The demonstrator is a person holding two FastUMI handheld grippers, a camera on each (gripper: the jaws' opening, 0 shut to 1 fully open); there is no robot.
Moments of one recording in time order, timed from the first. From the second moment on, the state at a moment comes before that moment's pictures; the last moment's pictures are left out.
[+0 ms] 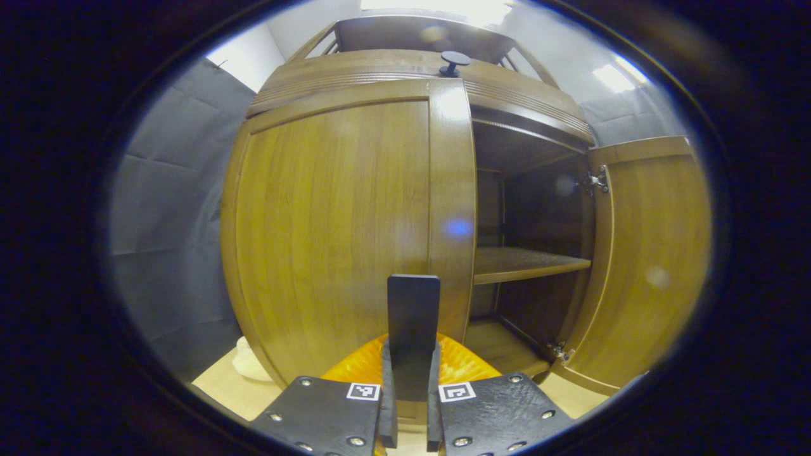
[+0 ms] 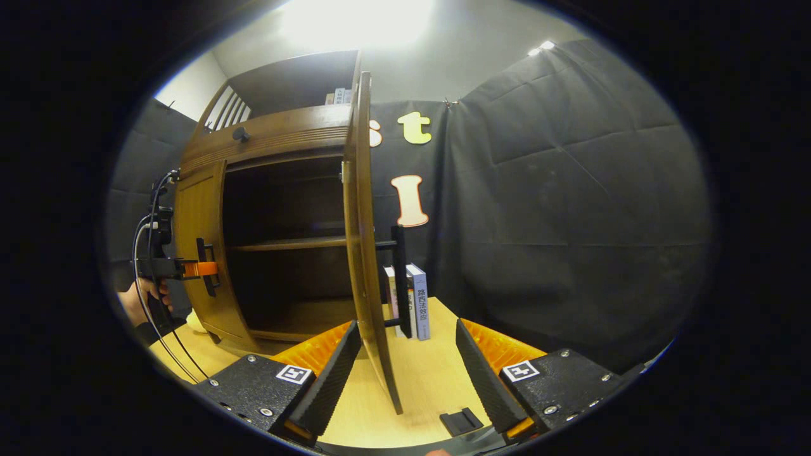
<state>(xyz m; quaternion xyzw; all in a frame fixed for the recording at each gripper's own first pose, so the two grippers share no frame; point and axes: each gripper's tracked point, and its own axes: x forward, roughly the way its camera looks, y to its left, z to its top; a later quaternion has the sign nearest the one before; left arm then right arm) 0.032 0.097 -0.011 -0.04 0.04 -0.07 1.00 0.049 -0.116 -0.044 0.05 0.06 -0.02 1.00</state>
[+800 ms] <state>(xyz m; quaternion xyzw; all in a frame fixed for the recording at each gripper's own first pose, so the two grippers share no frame) -0.062 0.155 -0.010 -0.06 0.04 -0.06 1.00 0.040 -0.061 -0.037 0.04 0.05 0.02 1.00</state>
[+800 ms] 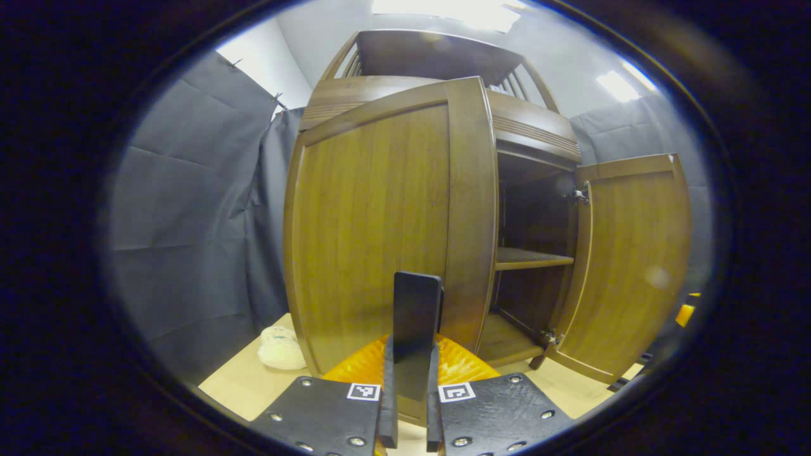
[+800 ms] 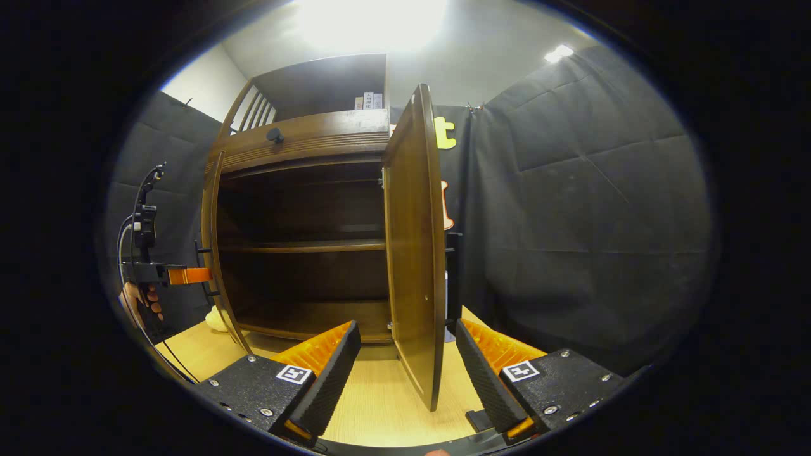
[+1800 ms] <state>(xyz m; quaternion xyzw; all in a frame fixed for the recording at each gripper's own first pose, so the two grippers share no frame) -0.141 0.273 -0.003 -0.04 0.02 0.02 1.00 0.031 -0.047 -0.039 0.03 0.04 0.09 0.99</state>
